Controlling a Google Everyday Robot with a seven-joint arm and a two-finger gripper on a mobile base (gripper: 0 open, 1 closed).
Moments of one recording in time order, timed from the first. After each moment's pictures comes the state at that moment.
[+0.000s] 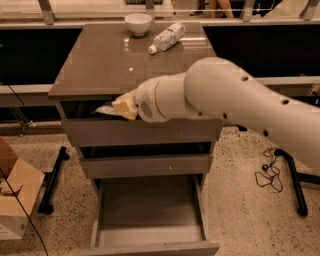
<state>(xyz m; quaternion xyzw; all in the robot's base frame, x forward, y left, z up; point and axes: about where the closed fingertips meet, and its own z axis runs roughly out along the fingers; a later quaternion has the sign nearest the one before) 0.549 0.082 0.899 -0.39 0.76 0.25 0.45</state>
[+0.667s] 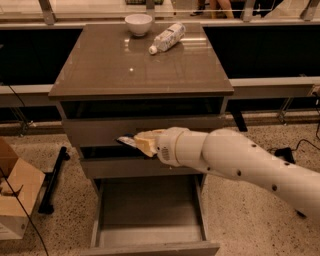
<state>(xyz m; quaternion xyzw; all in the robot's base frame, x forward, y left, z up) 0.538 0.042 0.787 -0.29 0.79 0.30 0.46</state>
